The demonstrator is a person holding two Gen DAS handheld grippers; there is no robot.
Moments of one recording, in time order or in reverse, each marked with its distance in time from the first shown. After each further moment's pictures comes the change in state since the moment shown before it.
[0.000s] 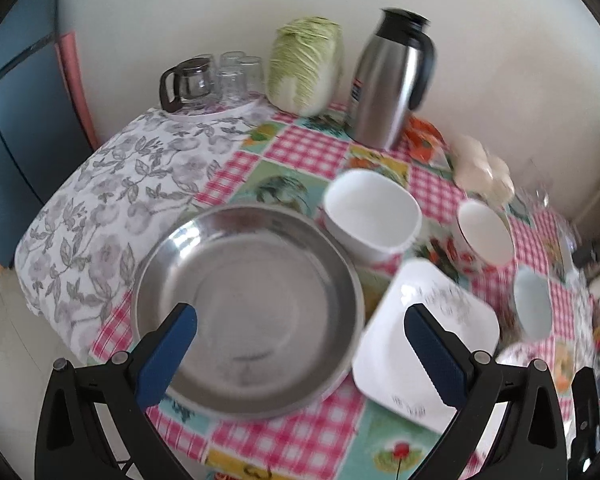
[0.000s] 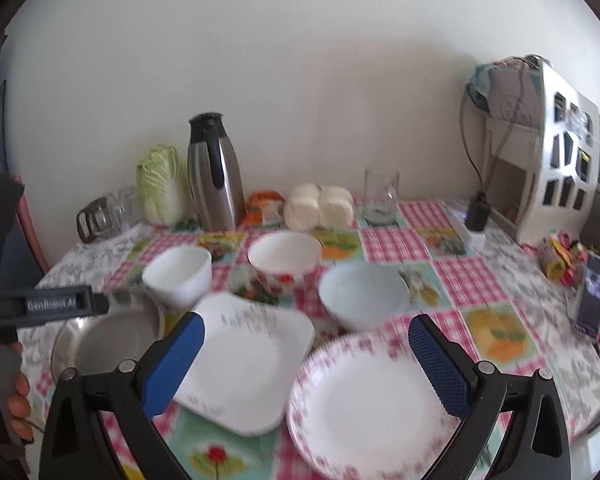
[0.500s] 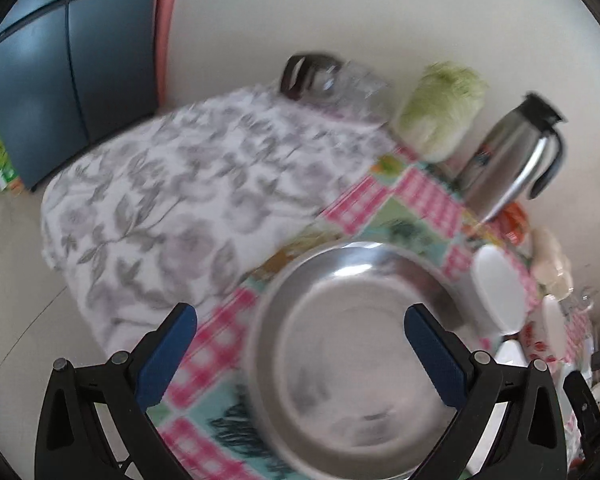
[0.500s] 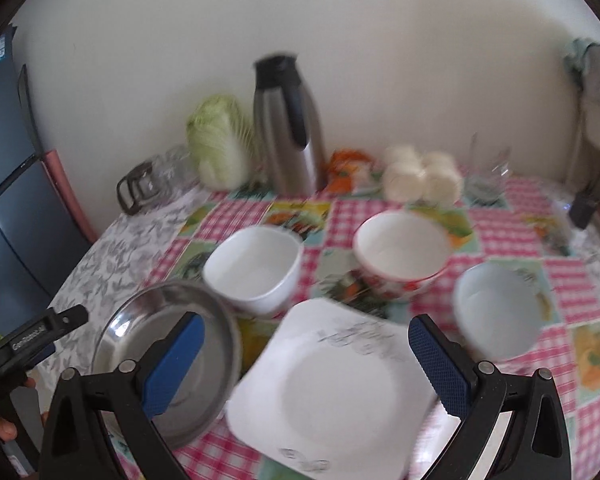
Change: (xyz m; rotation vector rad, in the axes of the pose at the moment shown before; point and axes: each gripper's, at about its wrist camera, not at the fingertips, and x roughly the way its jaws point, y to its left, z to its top) left arm 0.037 0.143 0.003 -0.310 -0.034 0.091; right arm 0.099 0.090 0.017 -0.036 0.234 0.227
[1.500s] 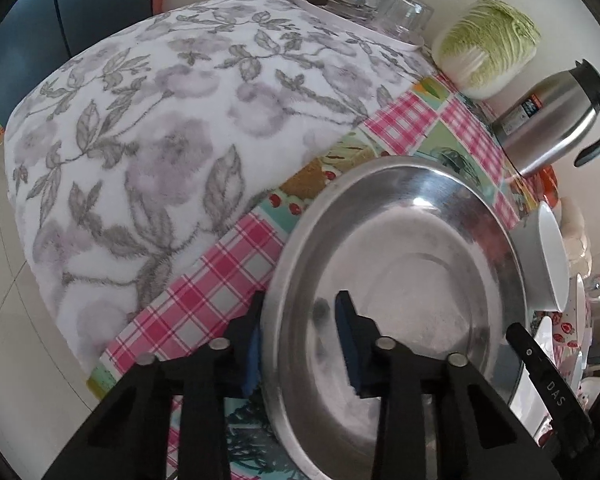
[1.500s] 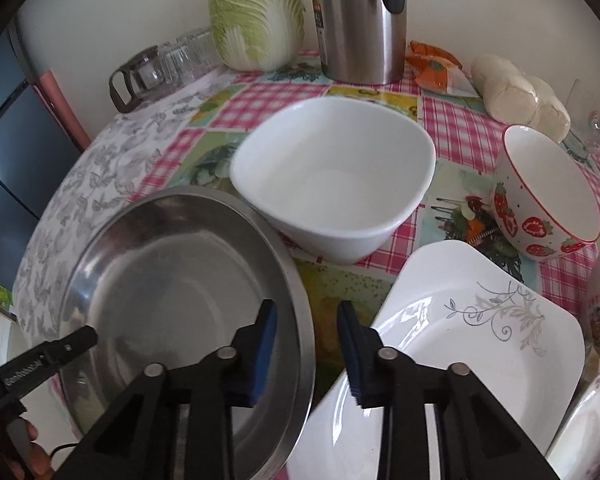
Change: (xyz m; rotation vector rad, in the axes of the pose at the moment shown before) left arm 0.079 0.019 -0.016 -0.057 0.255 -0.019; right arm 0.132 0.056 -0.016 -0.081 0.325 0.026
